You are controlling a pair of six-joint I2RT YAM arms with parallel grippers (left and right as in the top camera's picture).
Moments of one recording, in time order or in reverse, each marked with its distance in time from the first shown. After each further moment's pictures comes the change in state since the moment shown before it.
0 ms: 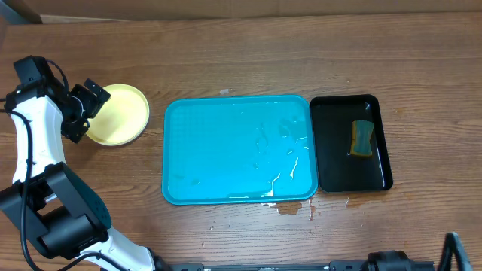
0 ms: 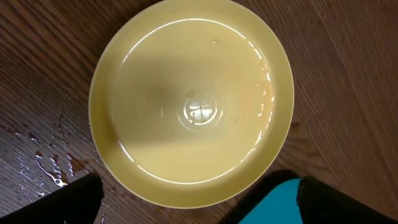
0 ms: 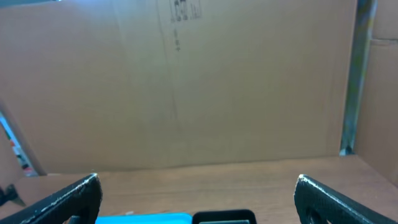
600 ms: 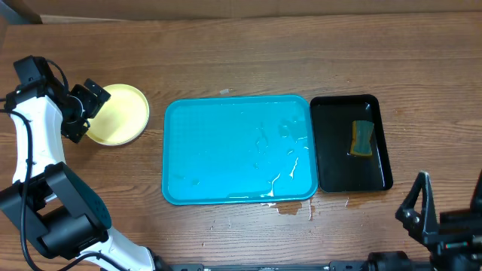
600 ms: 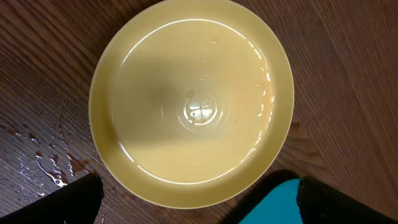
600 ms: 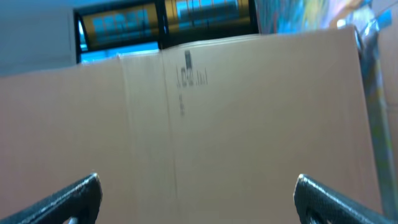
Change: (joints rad) left arm 0.000 0.000 0.000 0.000 0.000 0.000; right arm -0.018 -0.267 -0.799 0.951 -0.004 0.000
